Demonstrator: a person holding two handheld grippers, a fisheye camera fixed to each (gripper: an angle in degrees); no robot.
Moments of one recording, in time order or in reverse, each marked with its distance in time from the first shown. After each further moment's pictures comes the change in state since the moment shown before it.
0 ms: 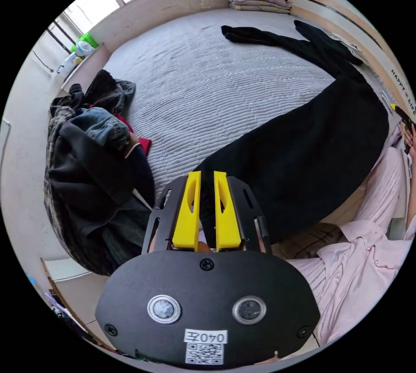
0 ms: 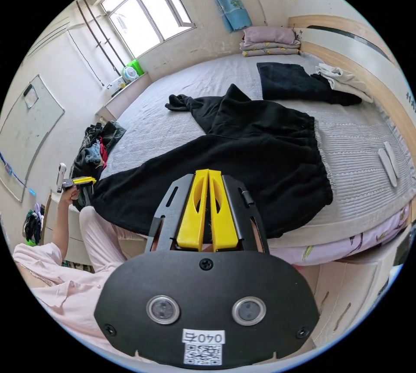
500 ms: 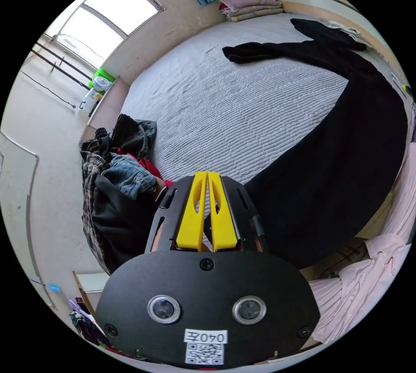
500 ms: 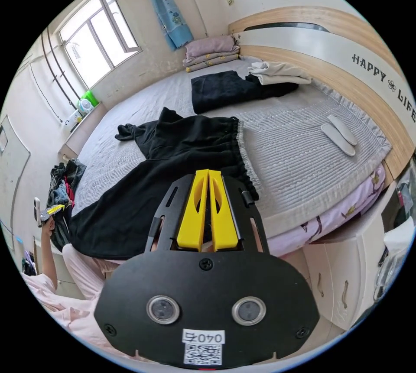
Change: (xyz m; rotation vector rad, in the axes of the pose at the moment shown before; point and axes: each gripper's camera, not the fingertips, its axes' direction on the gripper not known) left arm 0.013 -0.046 -0.071 0.116 -0.248 0.091; right arm 0.110 -0.018 -0.035 0.094 0.167 0.202
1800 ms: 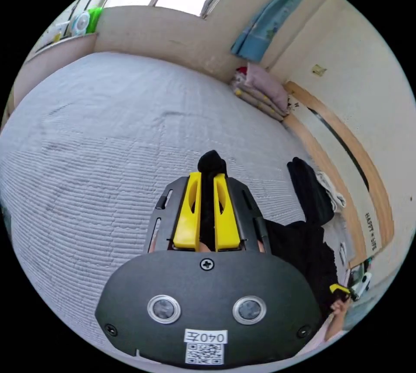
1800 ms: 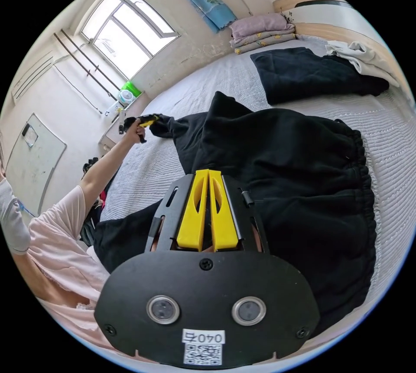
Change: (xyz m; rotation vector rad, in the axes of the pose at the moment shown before) left arm -0.176 -0.406 0.142 0.361 0.721 -0.505; right arm -0.106 -0.132 0.117 -0.088 -0.331 -0.101
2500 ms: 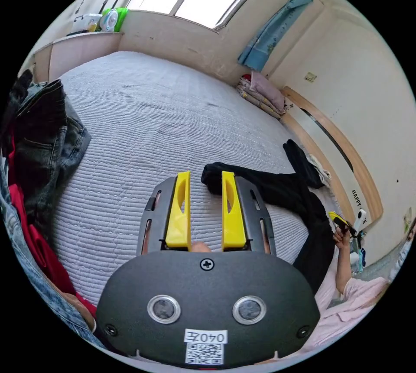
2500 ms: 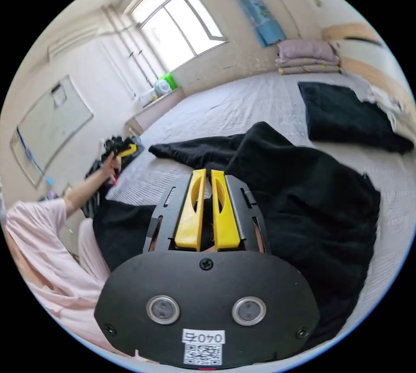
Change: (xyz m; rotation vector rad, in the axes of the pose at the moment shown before) left arm -0.127 0.115 -0.242 -0.034 -0.010 -0.046; right arm -0.174 -0.062 -0.003 0.004 0.004 -0.401
